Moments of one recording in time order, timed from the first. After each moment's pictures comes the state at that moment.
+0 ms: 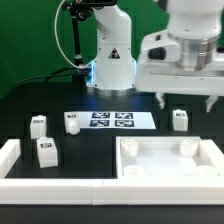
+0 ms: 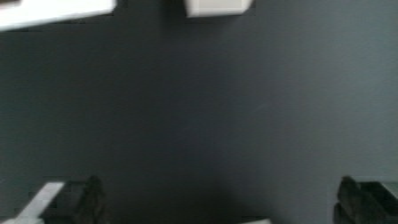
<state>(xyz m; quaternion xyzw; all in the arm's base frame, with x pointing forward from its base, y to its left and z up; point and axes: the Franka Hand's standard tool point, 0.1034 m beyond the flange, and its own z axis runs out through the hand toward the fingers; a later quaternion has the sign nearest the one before) 0.465 0.128 0.072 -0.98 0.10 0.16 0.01</state>
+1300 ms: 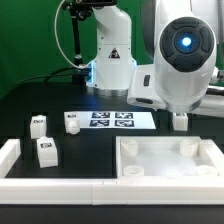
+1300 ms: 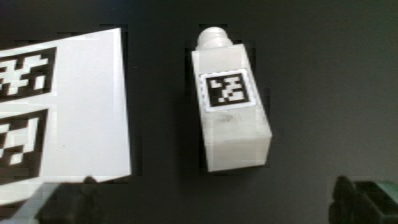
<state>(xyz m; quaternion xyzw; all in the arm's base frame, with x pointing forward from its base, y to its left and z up) 0.414 0.123 0.036 -0.87 0.15 0.47 0.04</state>
